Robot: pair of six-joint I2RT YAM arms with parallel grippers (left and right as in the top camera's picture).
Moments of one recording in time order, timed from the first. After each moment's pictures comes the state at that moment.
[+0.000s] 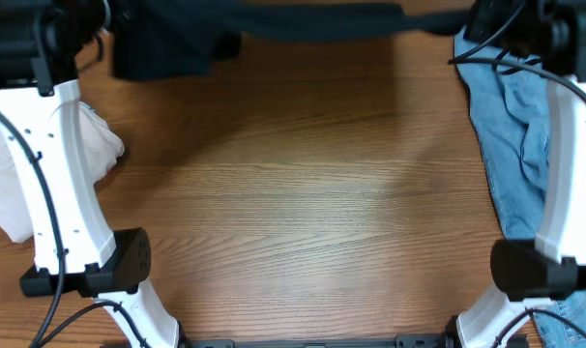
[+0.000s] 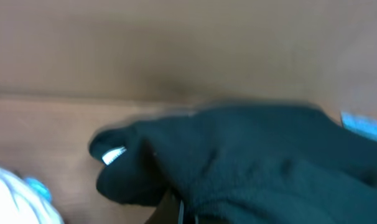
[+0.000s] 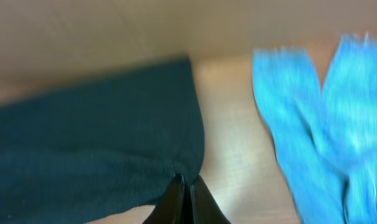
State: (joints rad) left arm 0.05 1.98 2.69 -1.39 0.20 -0.12; right arm 0.01 1.90 2.40 -1.38 -0.03 0.21
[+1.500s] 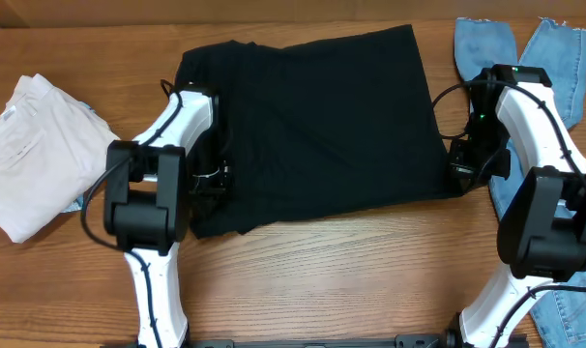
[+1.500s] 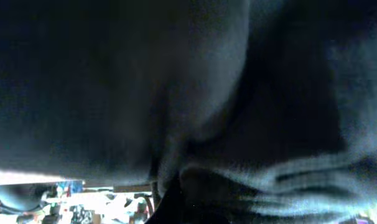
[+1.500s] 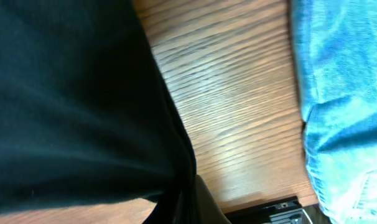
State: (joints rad) left arm -0.15 2.24 1.63 -1.63 0.05 -0.03; right arm -0.12 2.01 1.61 -1.50 0.06 0.23
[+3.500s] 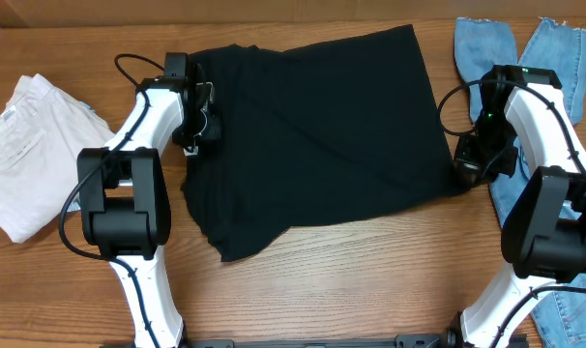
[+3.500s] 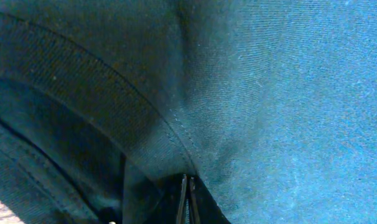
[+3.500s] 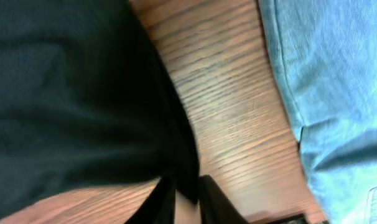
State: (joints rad) left arm -0.04 2.21 1.63 -0.80 0.15 -0.10; right arm -0.16 2.01 1.61 -1.43 0.06 0.25
